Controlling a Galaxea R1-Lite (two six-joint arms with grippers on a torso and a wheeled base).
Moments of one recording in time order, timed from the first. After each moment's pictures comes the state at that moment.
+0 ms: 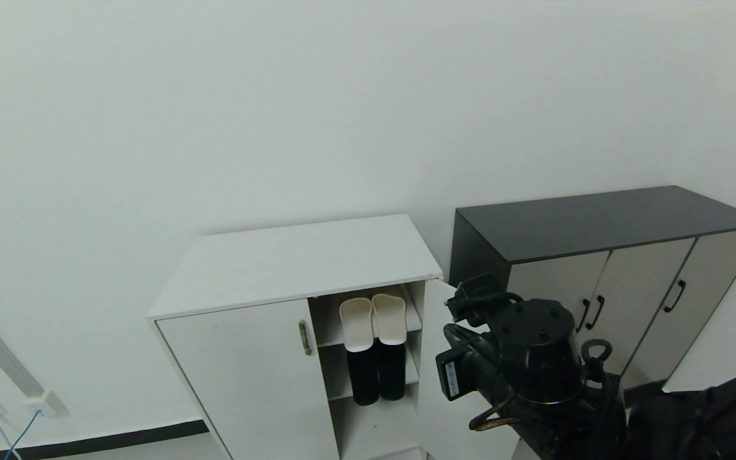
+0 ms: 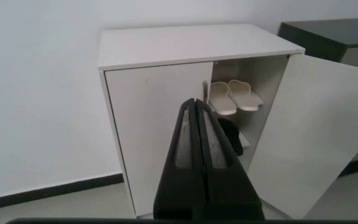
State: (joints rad) left arm 0.00 0.00 0.00 0.00 0.01 -0.02; right arm 0.90 1.88 -0.72 -0.85 -0.52 0.10
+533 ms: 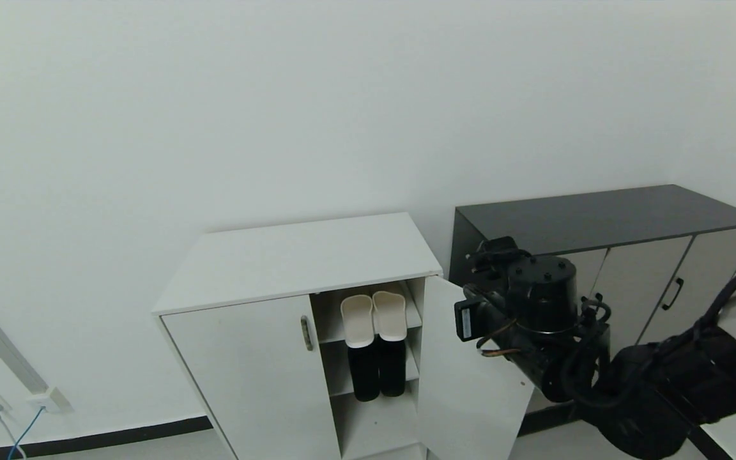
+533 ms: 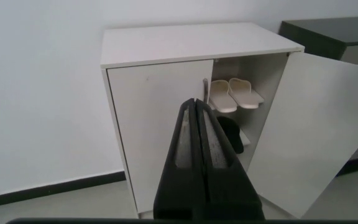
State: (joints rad) left arm 0.00 0.00 0.00 0.00 0.01 -0.01; right arm 0.72 1.97 -0.84 -0.90 -0.47 0.06
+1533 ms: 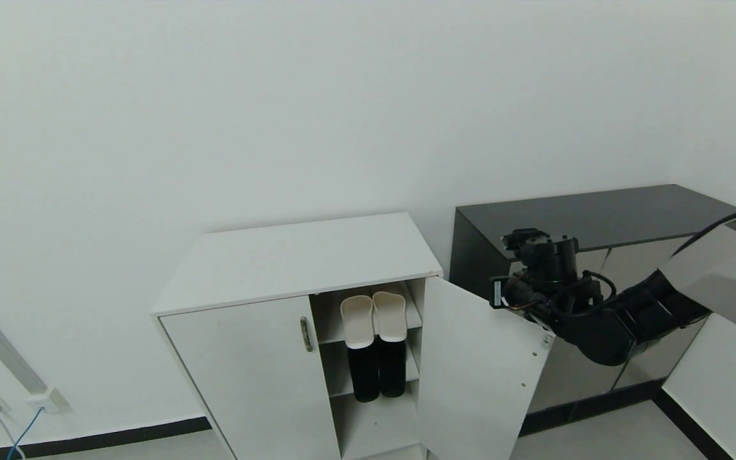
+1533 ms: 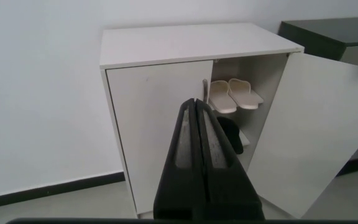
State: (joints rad) left arm 0.00 0.00 0.00 0.00 0.01 -0.01; right arm 0.43 2.15 -1.07 -0.72 -0.30 0.12
